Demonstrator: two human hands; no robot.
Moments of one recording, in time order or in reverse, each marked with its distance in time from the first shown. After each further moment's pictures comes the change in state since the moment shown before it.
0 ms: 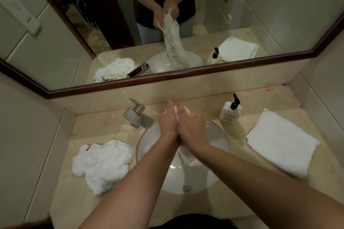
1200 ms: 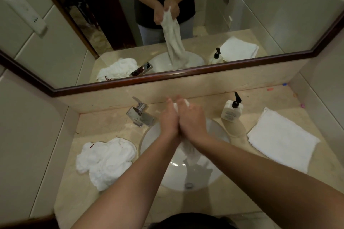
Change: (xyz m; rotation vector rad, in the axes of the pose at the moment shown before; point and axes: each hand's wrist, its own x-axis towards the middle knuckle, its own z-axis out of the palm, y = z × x) left_hand -0.001 0.003 -0.016 0.034 -0.092 0.002; right_hand -0.007 -0.017 0.006 -0.049 0.000 -0.052
